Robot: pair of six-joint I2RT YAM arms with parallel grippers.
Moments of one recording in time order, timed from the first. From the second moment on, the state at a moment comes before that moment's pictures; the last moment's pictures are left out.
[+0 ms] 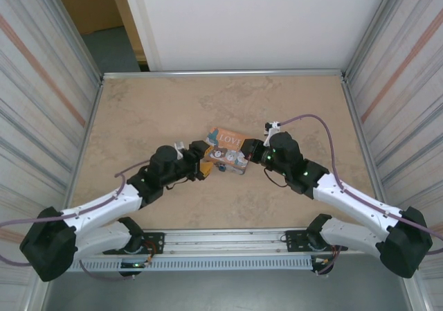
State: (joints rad) left arm -0.75 1.06 0.47 0.27 0.17 -1.83; right arm 0.77 1.02 0.67 -0.03 0.00 0.98
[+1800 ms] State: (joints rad) left arm -0.82 1.20 0.51 0.51 0.05 -2.06; right arm 0.90 1.11 0.72 0.09 -0.04 0.92
